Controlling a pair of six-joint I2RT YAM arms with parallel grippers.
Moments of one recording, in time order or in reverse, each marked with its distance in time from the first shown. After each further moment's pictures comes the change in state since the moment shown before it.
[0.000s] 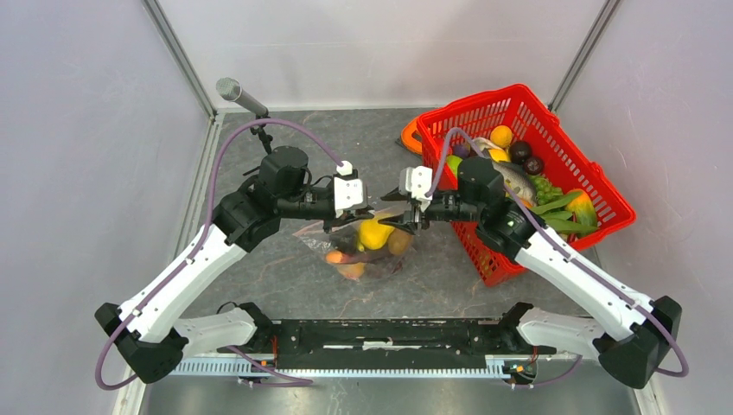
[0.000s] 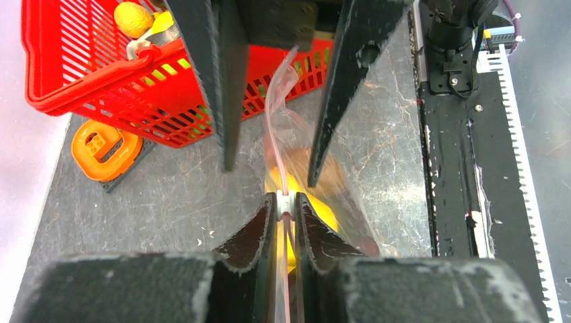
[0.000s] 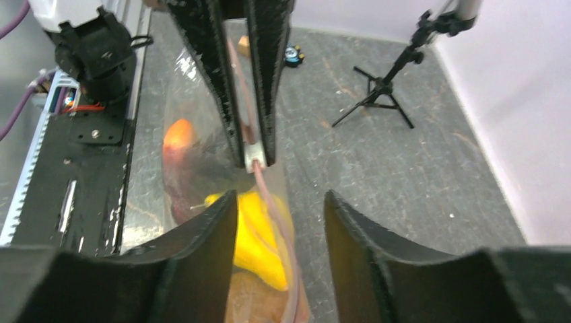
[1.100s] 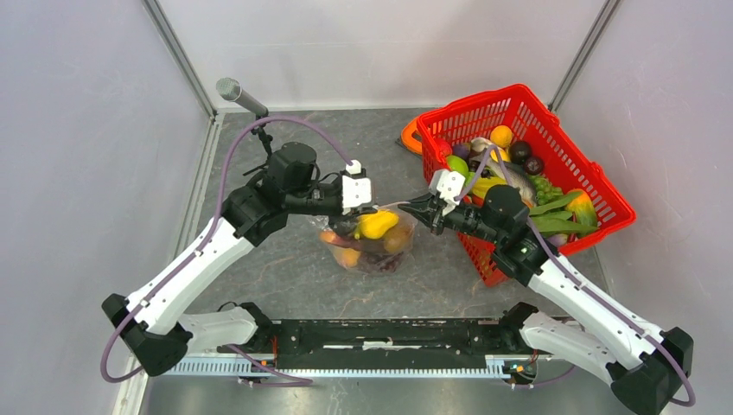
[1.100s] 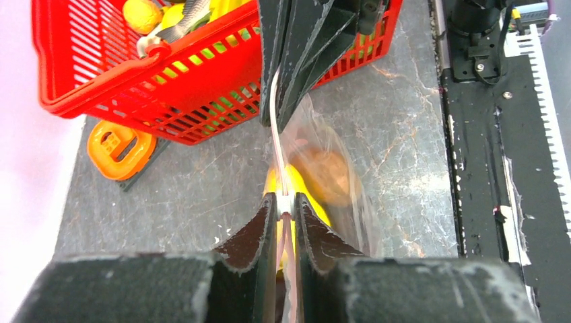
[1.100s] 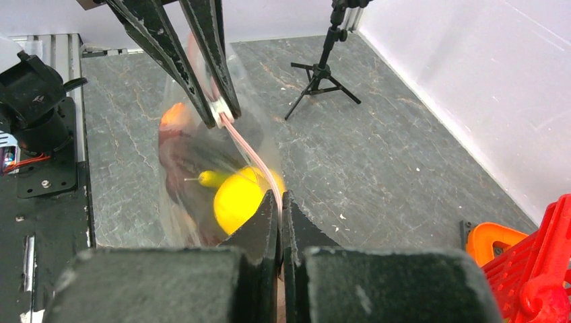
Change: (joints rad) left arm 0.000 0.062 0.023 0.005 -0.023 0.063; right arm -0.052 -0.185 -0.270 0.246 0.195 0.182
